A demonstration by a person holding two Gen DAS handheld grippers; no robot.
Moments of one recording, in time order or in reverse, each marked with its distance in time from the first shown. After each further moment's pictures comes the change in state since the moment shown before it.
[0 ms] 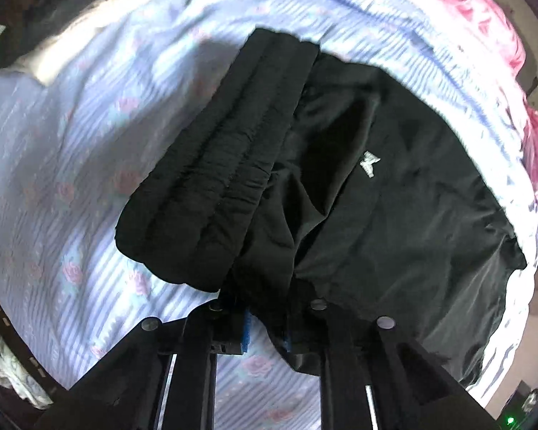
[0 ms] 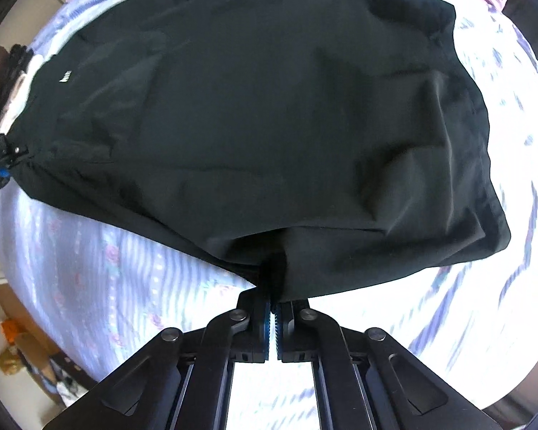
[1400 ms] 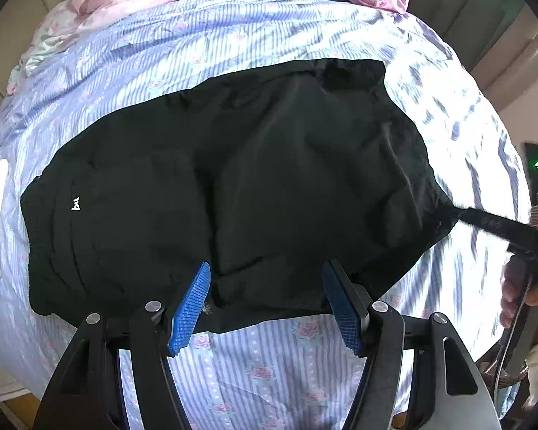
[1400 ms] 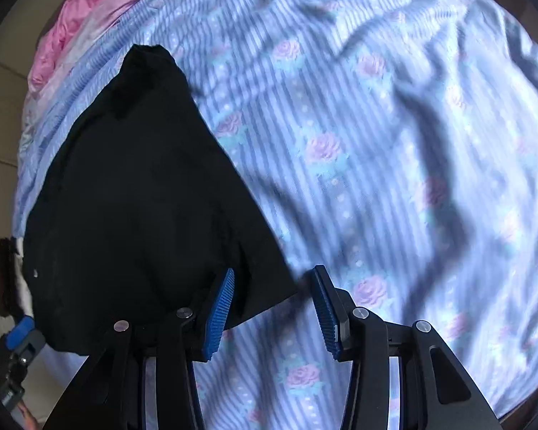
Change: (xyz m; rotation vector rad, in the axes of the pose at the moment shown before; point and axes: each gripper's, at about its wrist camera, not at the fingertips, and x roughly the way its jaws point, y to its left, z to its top) left arm -0.049 -0.211 -0.122 0.774 -0.043 -0.035; right arm -0.014 -0.212 -0.003 0.491 -0.257 0.088
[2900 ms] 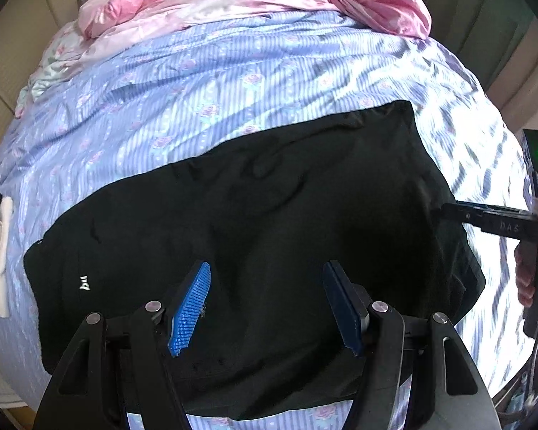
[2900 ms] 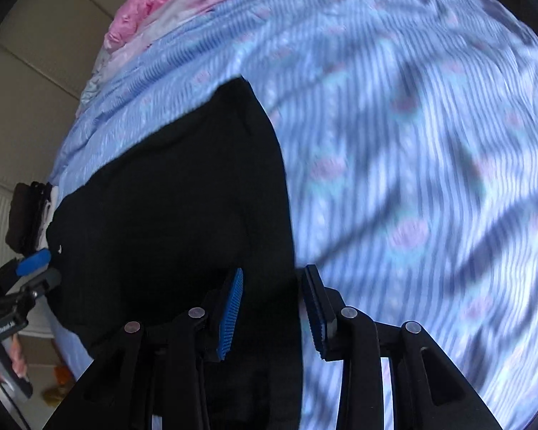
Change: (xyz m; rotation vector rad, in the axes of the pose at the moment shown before) left arm 0.027 0.008 0.067 -0.002 -0.090 0.067; right arm 0.046 0.028 0.092 -0.315 0.050 0.299
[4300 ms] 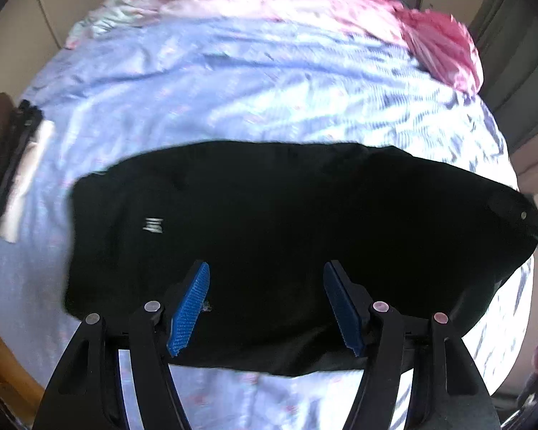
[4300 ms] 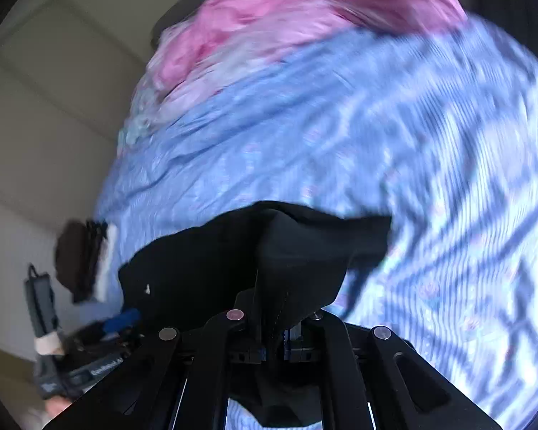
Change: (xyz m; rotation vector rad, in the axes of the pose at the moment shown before) left arm -0.055 0.087 -0.030 -0.278 0.011 0.015; right arm -0.088 0.155 0.008 -0.030 -0.153 0.066
